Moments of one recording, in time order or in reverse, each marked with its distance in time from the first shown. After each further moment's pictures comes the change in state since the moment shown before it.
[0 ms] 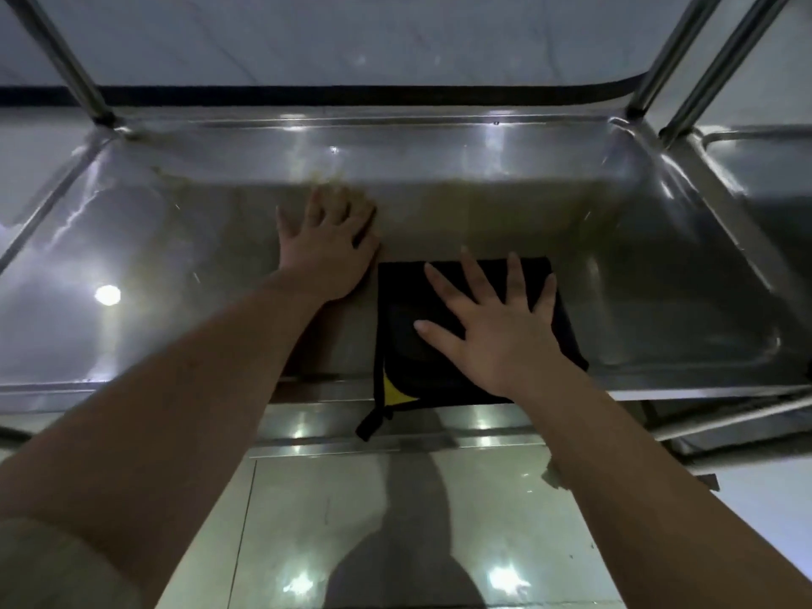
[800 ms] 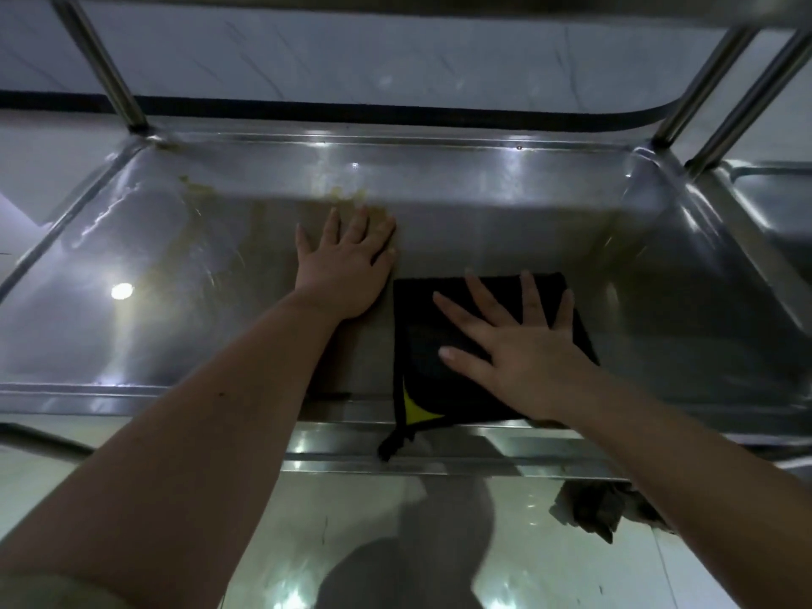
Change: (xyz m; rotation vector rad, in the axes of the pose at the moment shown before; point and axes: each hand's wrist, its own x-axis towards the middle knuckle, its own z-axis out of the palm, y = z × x) left_hand 0.000 0.001 0.004 -0.021 0.016 -0.020; right_hand 0.006 0.015 -0.006 -0.003 -0.046 -0.140
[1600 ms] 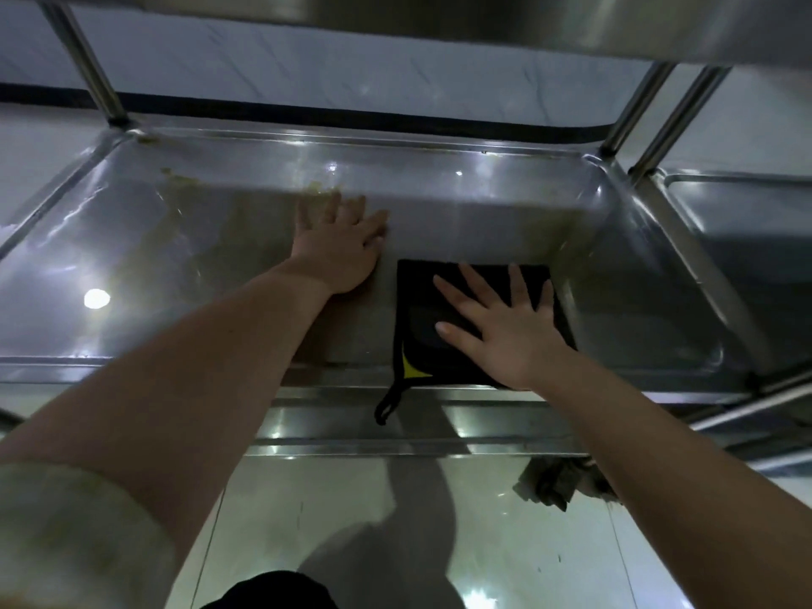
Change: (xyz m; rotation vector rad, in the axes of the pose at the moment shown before) left_hand -0.006 0.020 -0.015 0.052 -0.013 0.077; right_hand -0.018 0.024 0.006 -0.002 0.061 0.051
